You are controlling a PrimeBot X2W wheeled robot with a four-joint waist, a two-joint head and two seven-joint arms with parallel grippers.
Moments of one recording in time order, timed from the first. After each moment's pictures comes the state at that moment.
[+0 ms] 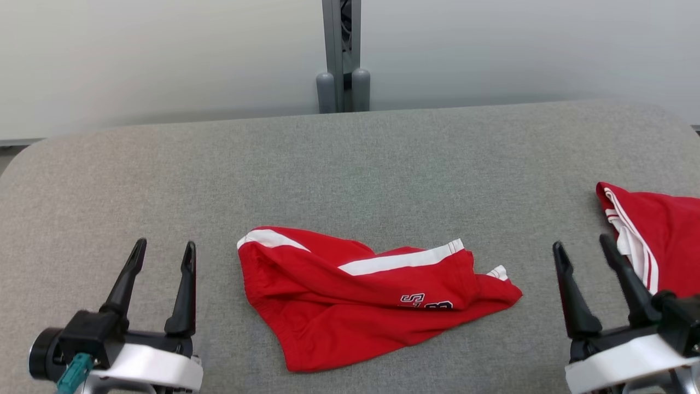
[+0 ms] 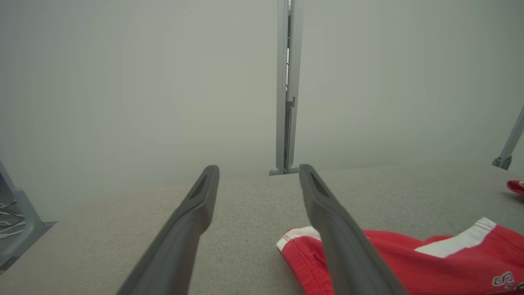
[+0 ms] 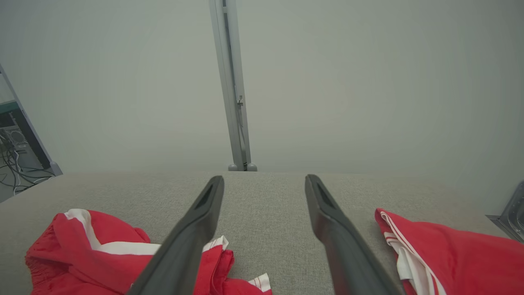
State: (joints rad) left arm 0.00 0.17 -0.06 0.01 -0.23 -0.03 -0.20; right arm 0.04 -0.07 0.00 -0.15 0.19 0.13 -0.03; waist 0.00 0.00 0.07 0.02
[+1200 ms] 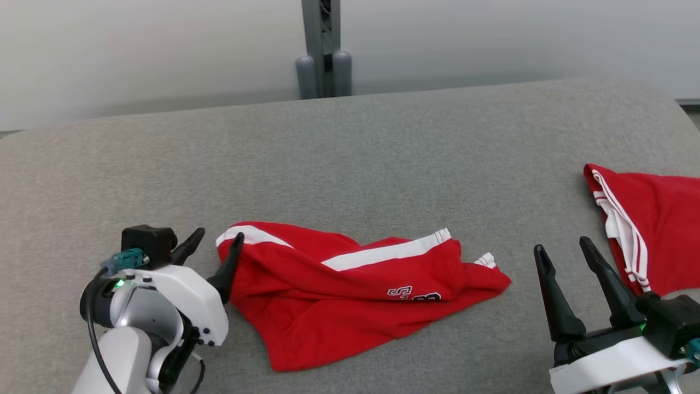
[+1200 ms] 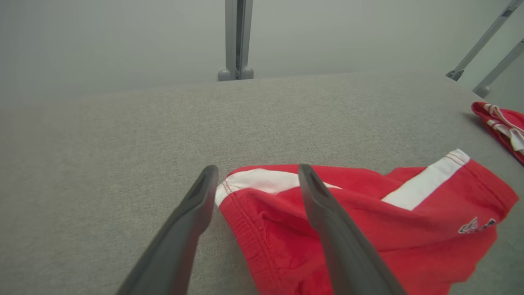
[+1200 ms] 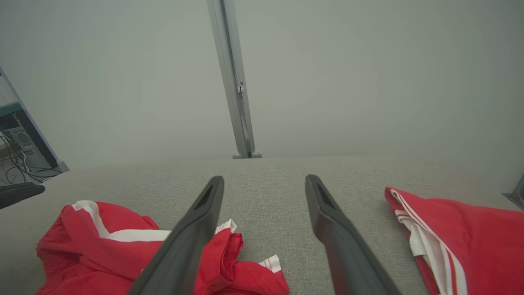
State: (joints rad) left arm -0.22 0.18 -0.17 0.19 -0.39 -0.10 0.25; right arm 0.06 -0.05 0.05 -0.17 0.21 0.13 -0.01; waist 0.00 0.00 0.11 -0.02
